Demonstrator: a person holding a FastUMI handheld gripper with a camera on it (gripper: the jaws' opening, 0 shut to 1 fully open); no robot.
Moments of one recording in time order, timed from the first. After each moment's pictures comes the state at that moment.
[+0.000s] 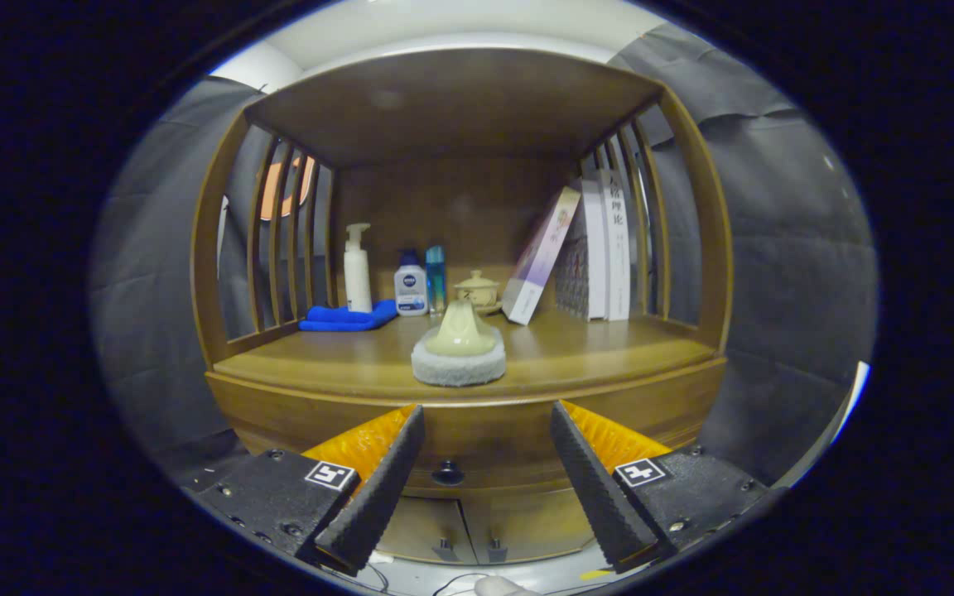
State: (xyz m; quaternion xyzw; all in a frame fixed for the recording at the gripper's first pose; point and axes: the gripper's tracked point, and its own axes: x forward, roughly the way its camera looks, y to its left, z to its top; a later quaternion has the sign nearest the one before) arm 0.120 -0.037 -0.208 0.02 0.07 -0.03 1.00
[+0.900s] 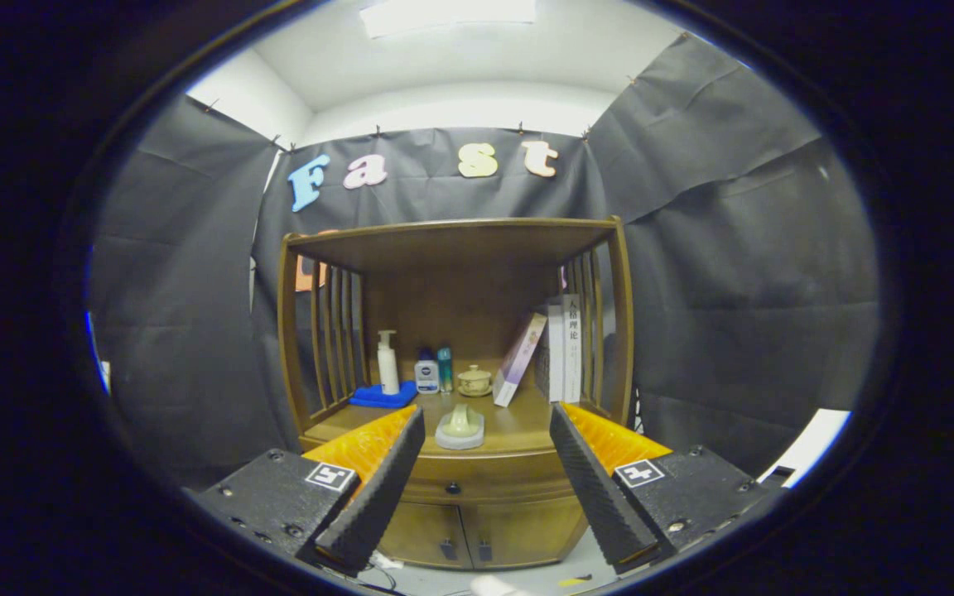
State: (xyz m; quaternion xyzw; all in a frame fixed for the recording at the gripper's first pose) arm -0.035 -0.052 -0.063 0.02 -0.01 -0.02 1.00
